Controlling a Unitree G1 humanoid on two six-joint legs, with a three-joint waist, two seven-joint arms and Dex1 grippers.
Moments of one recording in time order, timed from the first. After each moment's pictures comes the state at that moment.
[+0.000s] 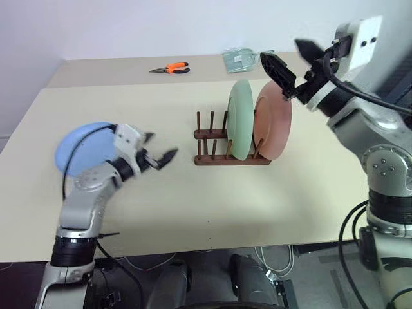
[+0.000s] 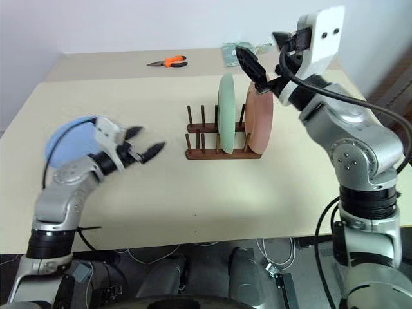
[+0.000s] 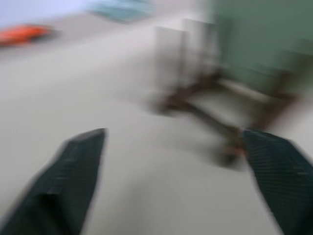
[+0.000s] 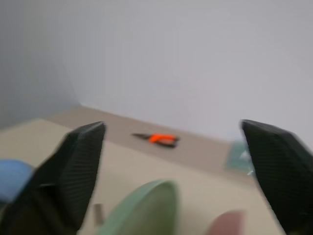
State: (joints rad) left arm -0.36 0.47 0.18 -0.09 -0.30 0.49 -0.44; right arm -0.74 -0.72 -0.06 -0.32 0.78 0.59 0.18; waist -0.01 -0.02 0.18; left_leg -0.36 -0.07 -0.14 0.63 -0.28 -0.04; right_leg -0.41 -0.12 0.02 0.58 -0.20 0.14
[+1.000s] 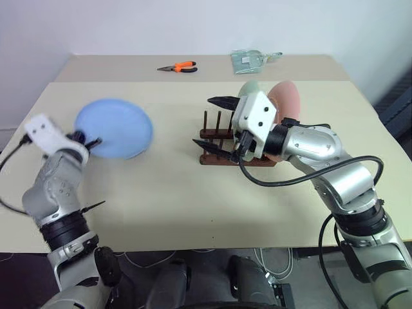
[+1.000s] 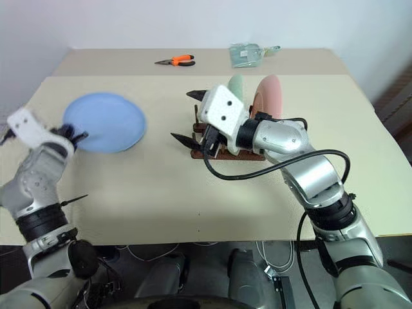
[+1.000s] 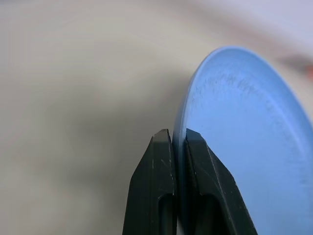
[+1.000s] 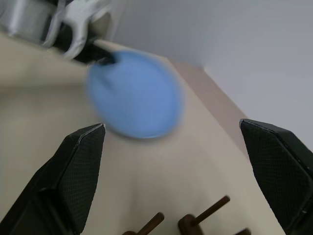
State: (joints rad) left arm -0.60 0.31 0.54 -0.09 -0.40 0.79 -0.02; right arm -0.72 -0.59 0.32 -0.41 0.28 0.44 0.63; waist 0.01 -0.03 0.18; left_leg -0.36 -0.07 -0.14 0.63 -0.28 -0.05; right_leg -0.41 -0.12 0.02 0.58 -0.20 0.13
